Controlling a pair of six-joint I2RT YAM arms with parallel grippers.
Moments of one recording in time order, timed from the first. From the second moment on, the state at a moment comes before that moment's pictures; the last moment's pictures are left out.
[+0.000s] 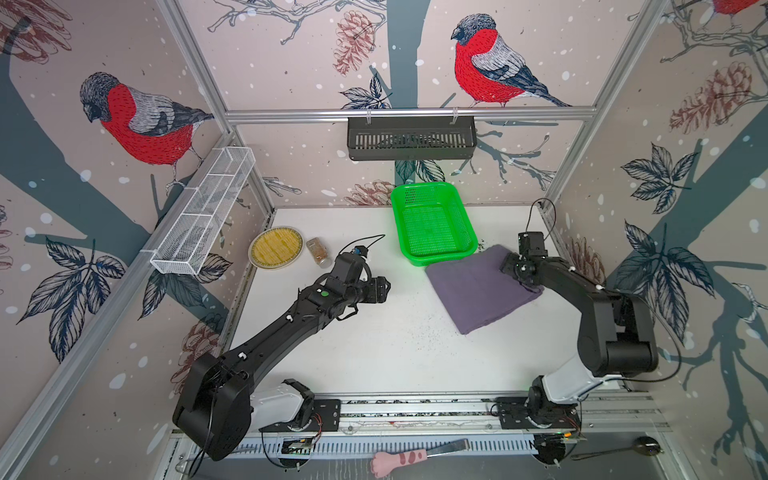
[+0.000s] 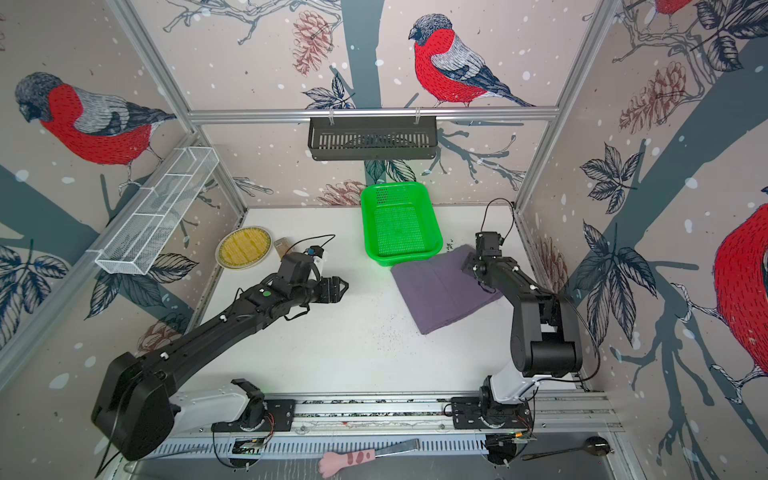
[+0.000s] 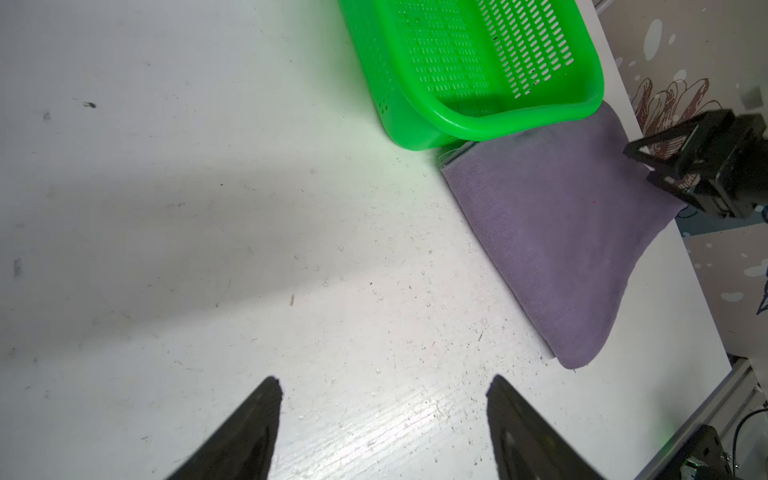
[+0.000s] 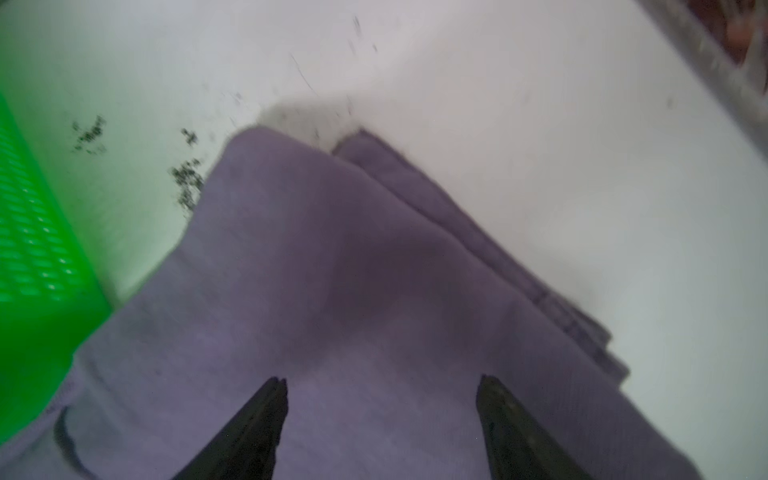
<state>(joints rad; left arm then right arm) -0.52 1.23 0.82 -0.35 0.15 -0.44 0.02 1.59 0.92 -0.35 0.12 0.54</state>
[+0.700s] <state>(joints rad) -0.48 1.25 0.81 -0.34 0.18 -0.42 -0.13 2.02 1.30 -0.25 0.17 0.33</state>
